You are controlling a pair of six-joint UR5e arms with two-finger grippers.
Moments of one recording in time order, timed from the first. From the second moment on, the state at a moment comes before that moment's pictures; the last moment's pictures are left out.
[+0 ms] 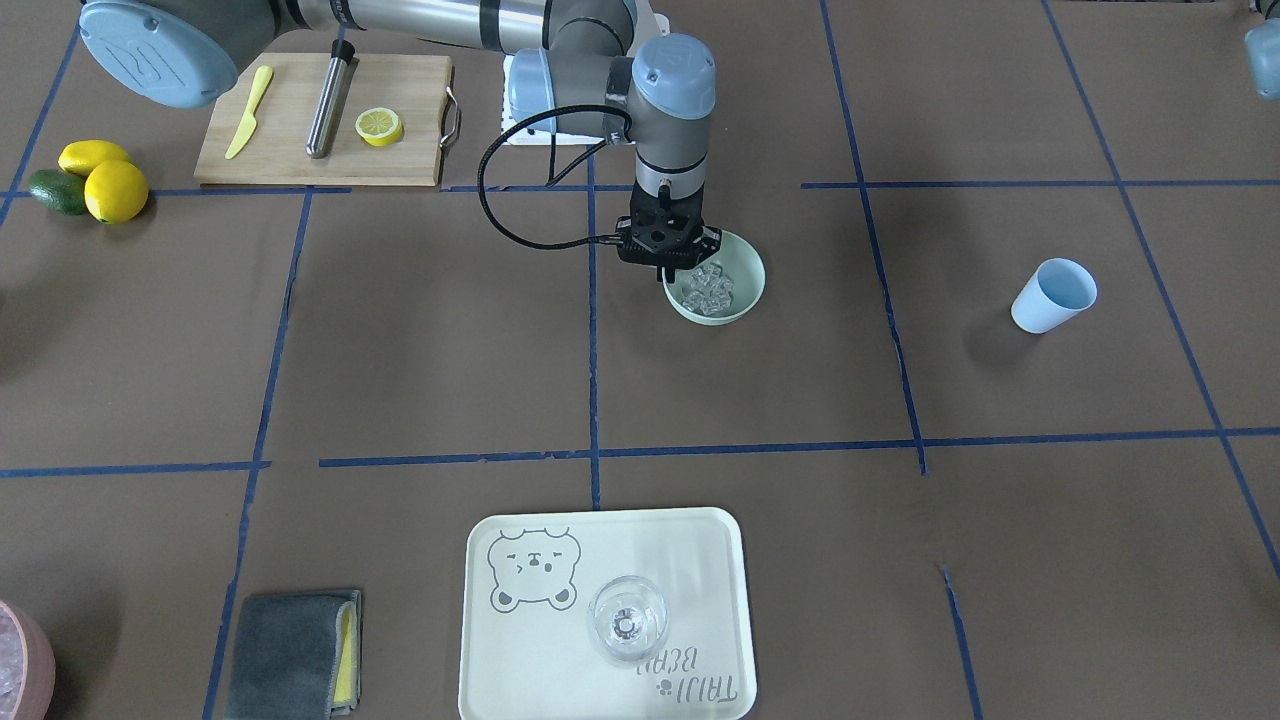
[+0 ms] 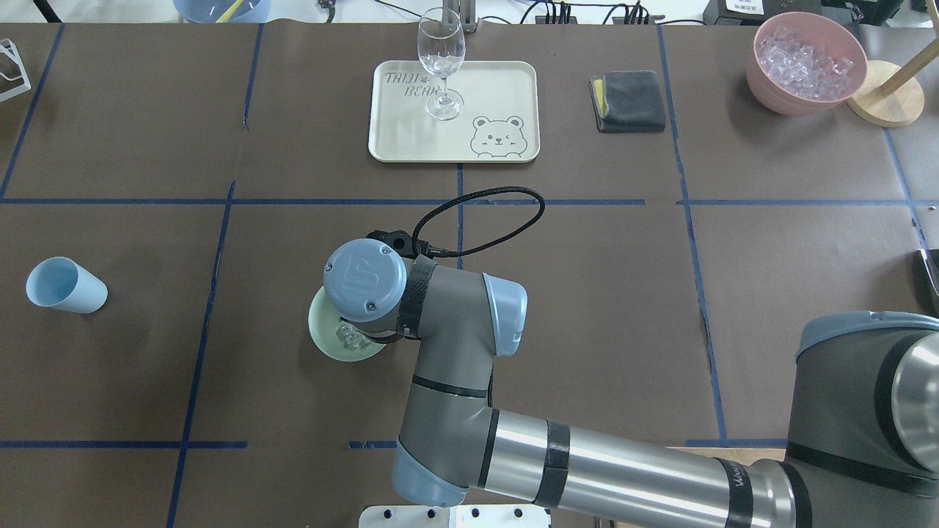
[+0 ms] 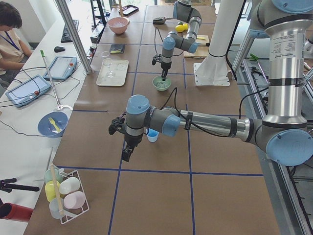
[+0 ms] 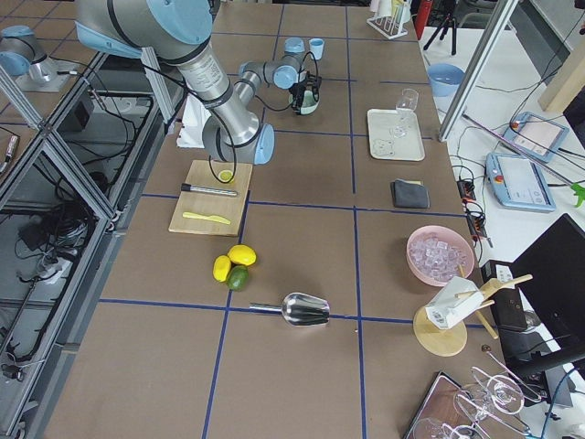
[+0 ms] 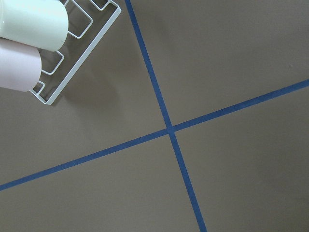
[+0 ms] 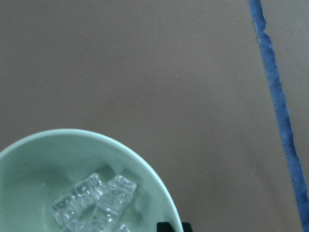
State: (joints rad) left arm -1.44 -1.49 -1.76 -1.78 -2.14 0.00; right arm 0.33 -0.59 1.34 -1.50 1.73 1.57
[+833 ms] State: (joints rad) left arm -1.44 -1.49 -1.78 -1.78 -2.14 -0.04; right arm 0.56 -1.15 1.89 -1.33 1.94 1.54
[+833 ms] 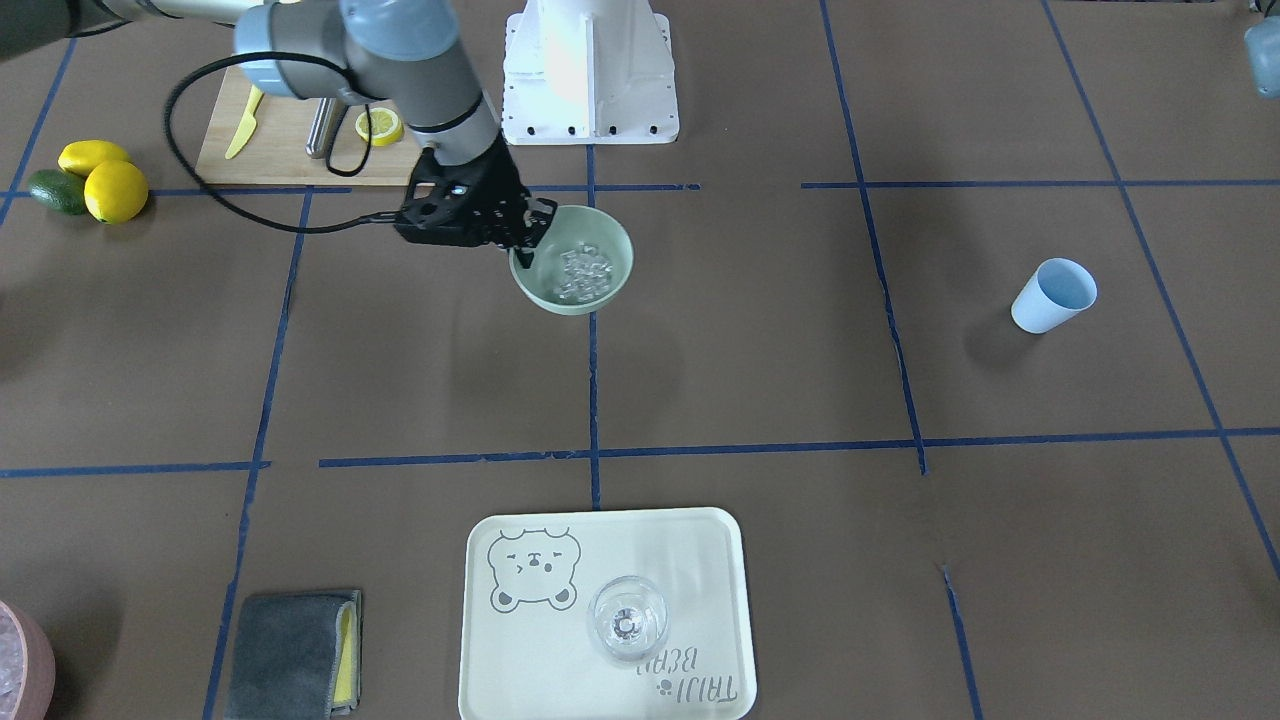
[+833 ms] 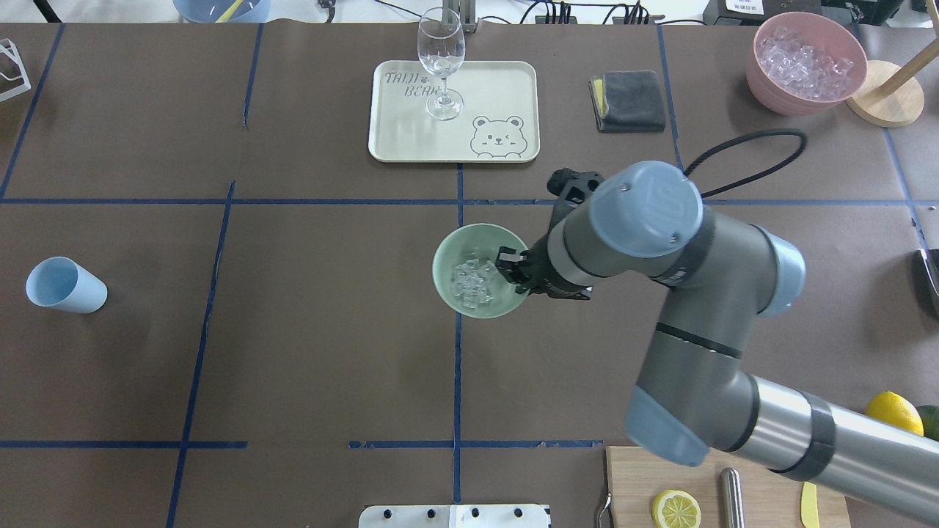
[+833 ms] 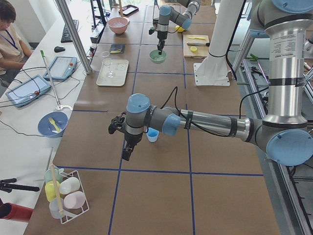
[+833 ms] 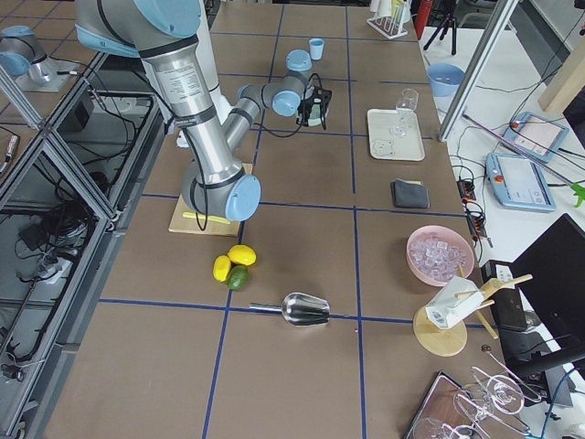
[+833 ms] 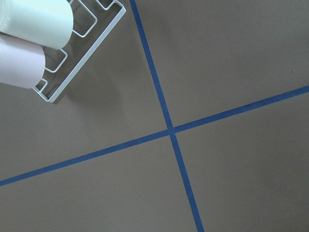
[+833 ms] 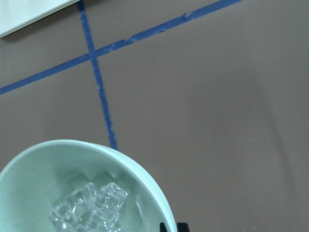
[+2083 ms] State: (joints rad) left arm -1.44 -1.49 -1.80 -1.78 -2.14 -0.05; right arm 0.97 -1.75 1.63 -0.69 2.31 1.03
